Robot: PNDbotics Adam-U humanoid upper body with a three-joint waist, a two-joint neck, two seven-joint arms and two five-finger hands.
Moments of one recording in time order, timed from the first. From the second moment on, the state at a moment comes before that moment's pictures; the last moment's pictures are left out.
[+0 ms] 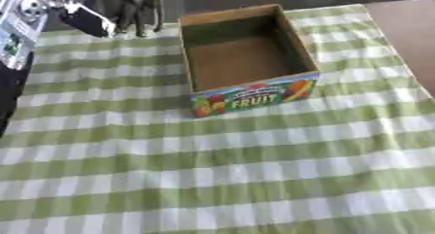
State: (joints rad) left arm -1.18 0.48 -0.11 -1.11 -1.00 -0.25 -0.37; right arm -0.38 -0.35 -0.02 -1.98 0.25 0.12 -0.68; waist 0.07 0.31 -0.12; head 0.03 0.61
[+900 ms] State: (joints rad) left arm -1.21 0.31 -0.13 -1.00 -1.23 -0.17 -0.11; right arm -0.44 -0.31 0.01 -1.98 0.24 0.10 -0.65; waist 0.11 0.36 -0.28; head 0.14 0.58
